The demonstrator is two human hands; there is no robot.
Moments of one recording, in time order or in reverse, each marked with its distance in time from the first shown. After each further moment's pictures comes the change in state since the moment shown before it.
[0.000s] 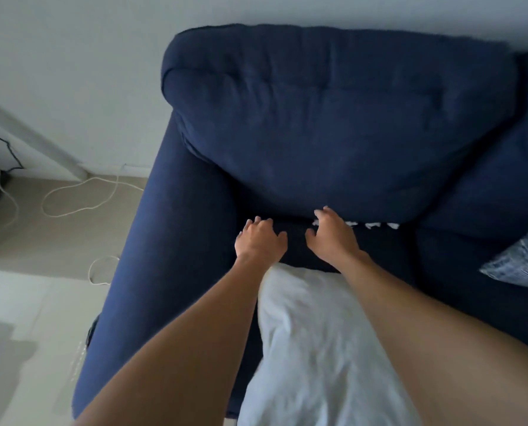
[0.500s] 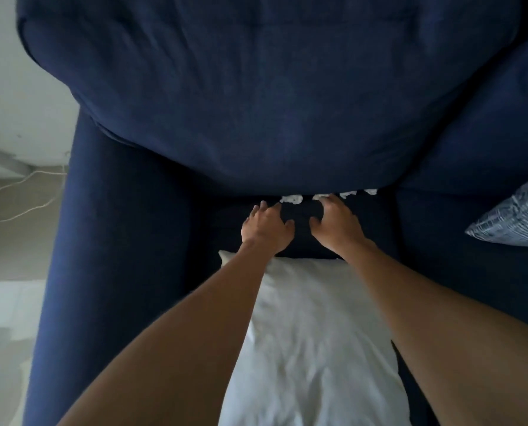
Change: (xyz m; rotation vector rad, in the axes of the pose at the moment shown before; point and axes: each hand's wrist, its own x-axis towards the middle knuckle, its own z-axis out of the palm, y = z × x) left_hand 0.074 0.073 0.086 0.076 -0.182 0.102; right_hand 0.058 0.114 0.017 0.073 -0.020 0.145
